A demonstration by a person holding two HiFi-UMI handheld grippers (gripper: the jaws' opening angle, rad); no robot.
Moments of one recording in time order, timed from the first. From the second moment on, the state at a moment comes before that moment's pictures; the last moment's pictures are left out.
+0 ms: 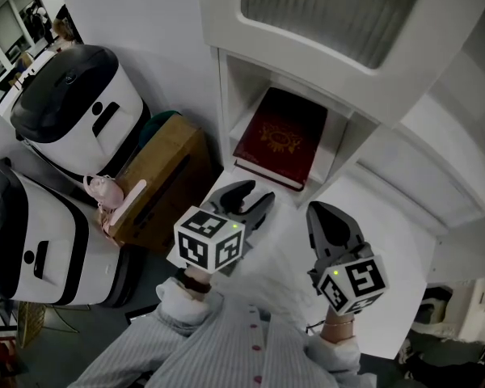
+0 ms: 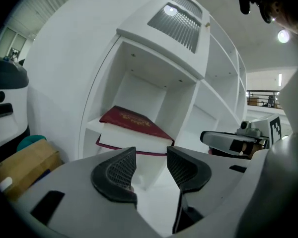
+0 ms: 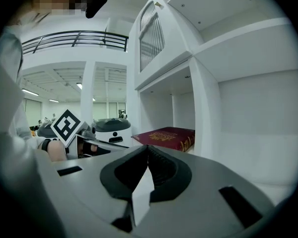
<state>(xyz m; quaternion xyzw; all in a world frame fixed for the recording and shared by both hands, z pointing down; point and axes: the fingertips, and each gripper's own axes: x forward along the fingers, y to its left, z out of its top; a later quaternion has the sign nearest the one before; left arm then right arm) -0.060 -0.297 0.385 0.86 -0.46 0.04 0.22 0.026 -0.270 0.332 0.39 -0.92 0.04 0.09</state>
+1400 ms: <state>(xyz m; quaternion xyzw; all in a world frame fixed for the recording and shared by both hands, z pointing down) -0.066 -0.327 0.392 0.83 -0.37 -0.13 0.40 0.030 -0.294 0.354 0.40 -0.91 0.06 0.10</state>
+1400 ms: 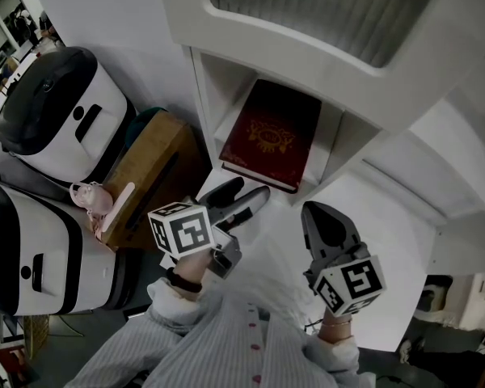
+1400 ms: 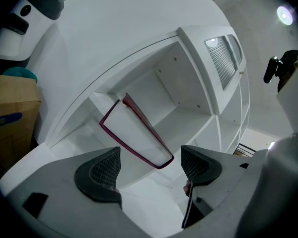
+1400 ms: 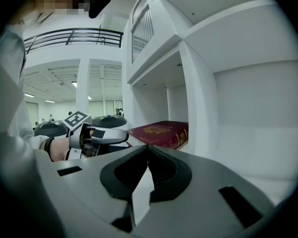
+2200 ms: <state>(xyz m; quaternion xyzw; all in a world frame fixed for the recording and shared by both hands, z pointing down) -0.069 -0.368 0.388 0.79 -0.36 -0.20 0.45 0.040 -0.306 0.366 0.41 -0.90 0.08 0.11</state>
